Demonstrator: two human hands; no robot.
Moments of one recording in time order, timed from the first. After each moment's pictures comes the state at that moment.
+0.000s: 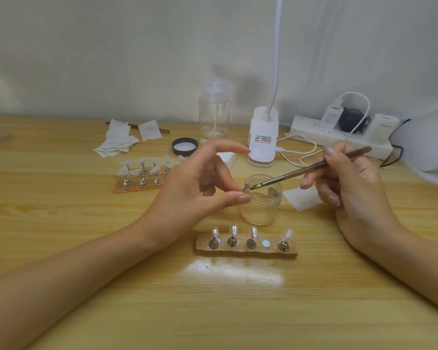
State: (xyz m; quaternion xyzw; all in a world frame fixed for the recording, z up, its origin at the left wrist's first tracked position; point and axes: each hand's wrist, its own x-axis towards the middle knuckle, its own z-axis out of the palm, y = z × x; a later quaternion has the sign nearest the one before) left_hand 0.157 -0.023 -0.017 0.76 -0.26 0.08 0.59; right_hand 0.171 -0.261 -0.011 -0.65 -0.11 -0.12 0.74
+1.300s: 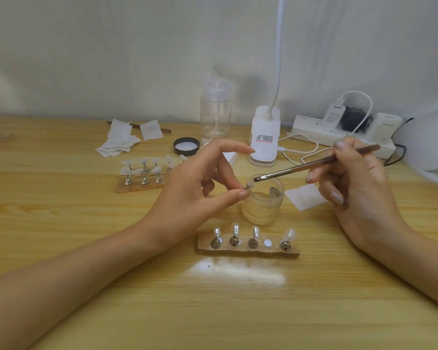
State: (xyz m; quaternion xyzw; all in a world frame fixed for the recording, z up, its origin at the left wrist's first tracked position) left_hand 0.157 -0.023 -0.017 0.78 -0.26 0.12 0.55; right_hand 0.171 -0.262 -0.010 -0.61 -0.14 -0.10 0.77
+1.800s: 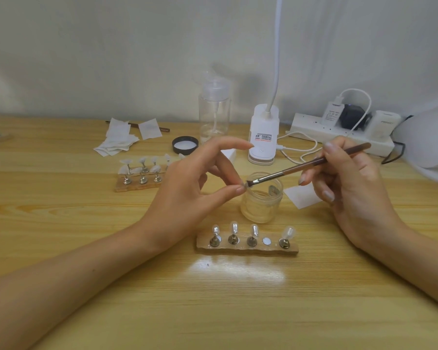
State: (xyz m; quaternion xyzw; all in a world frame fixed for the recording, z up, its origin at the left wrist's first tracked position) left_hand 0.154 -0.025 -0.015 0.79 -0.28 0.18 0.51; right_hand 0.169 -0.258 -0.010 -0.63 -0.15 -0.09 0.75
